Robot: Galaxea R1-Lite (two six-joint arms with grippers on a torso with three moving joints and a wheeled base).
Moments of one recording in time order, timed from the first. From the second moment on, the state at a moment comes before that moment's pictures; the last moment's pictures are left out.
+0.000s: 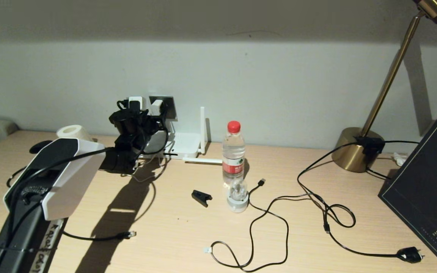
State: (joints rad) left arm -0.11 2.60 -1.91 -0.95 0.06 0.02; right arm -0.01 0.00 0.00 -0.09 0.01 -0.01
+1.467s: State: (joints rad) left arm -0.18 2.45 -1.63 -1.11 0.06 0.02; right arm -0.01 0.00 0.00 -0.09 0.01 -0.01
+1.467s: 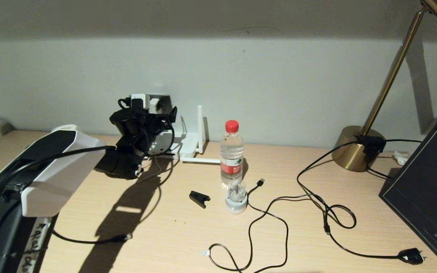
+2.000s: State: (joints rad) left arm -0.16 2.20 -1.17 -1.22 0.05 0.04; right arm -0.01 0.00 0.00 -0.09 0.01 -0.01
